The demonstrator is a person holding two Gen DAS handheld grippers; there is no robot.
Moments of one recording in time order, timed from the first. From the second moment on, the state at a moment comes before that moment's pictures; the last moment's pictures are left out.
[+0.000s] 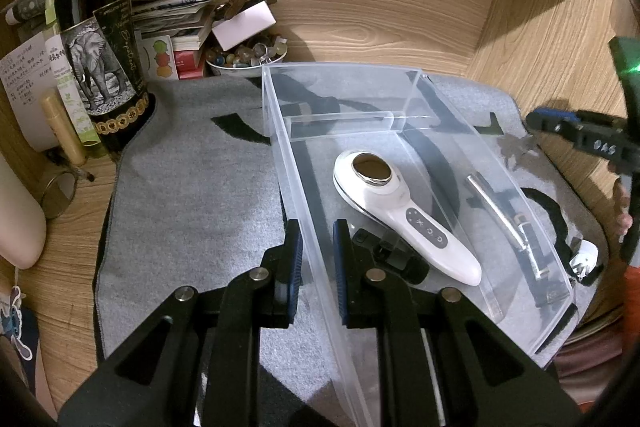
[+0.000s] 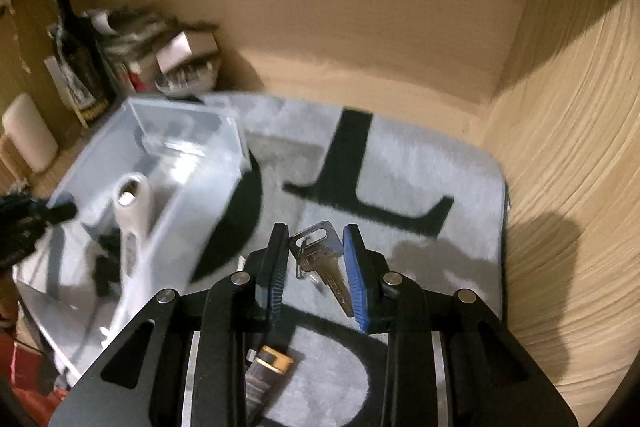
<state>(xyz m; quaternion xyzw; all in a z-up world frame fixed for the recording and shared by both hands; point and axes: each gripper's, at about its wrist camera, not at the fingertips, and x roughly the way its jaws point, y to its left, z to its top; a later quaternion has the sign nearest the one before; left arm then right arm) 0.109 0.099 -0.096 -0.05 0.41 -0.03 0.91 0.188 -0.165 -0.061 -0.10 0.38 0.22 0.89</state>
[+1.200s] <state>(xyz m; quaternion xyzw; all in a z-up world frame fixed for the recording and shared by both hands) 0.108 0.097 -0.096 -0.05 0.41 -0.03 0.91 0.156 -0.053 -0.052 -0.12 0.35 0.35 0.86</state>
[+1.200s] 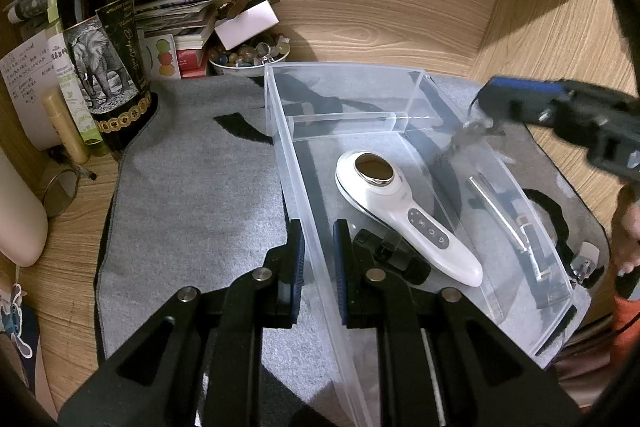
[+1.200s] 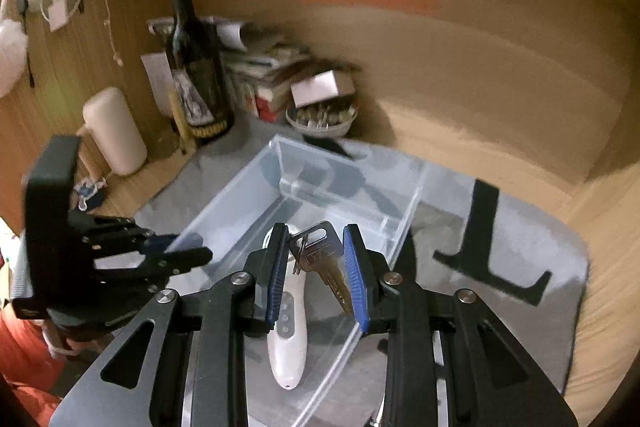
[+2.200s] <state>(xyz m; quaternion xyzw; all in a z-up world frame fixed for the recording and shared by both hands) 0.109 0.097 -0.096 -0.05 0.41 -0.03 0.91 0.158 -0.044 -0.072 -0.16 0.37 0.32 0.86</state>
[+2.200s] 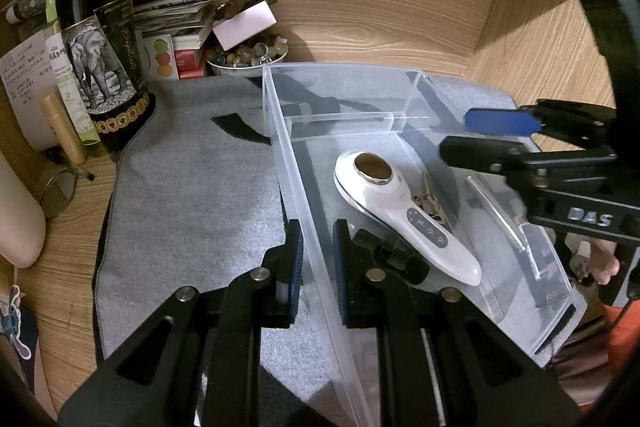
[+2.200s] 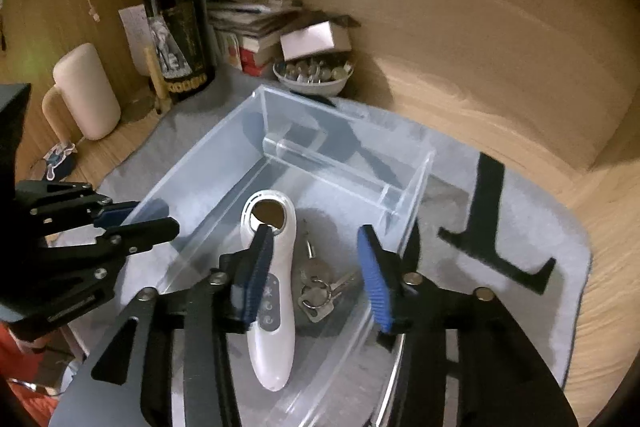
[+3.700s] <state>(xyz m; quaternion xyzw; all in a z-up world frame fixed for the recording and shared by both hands) 0.109 0.098 -0.097 -0.05 0.41 -0.03 0.91 0.178 -0.127 -0.148 -0.14 0.50 0.24 0.82</state>
